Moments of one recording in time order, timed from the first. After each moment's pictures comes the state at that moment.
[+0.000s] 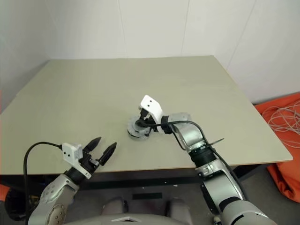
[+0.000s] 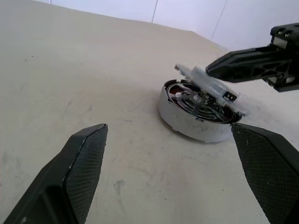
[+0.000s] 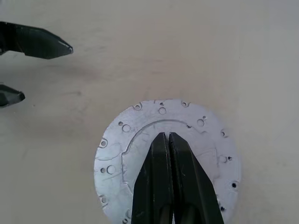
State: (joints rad) left arm 0.36 0.23 0.07 -0.31 -0.46 0.10 -0.53; right arm -0.59 -0.24 0.33 0.23 0.05 0.45 0.94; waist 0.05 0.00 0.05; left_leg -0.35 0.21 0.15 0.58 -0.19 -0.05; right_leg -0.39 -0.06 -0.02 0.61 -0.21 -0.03
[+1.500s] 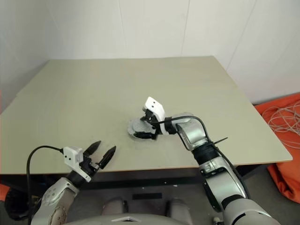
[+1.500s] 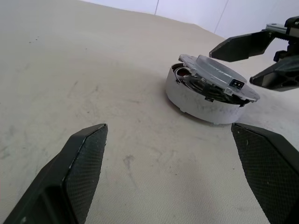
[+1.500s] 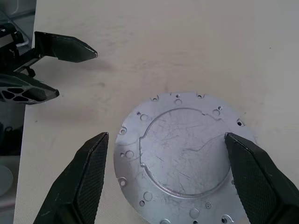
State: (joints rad) left arm 0.36 0.22 0.08 -0.20 -0.44 0.03 -0.58; right arm -0.63 -0.27 0.33 0.34 0.12 0.40 1.06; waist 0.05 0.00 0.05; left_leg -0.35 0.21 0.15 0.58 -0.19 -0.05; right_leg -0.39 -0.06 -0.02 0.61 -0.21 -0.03
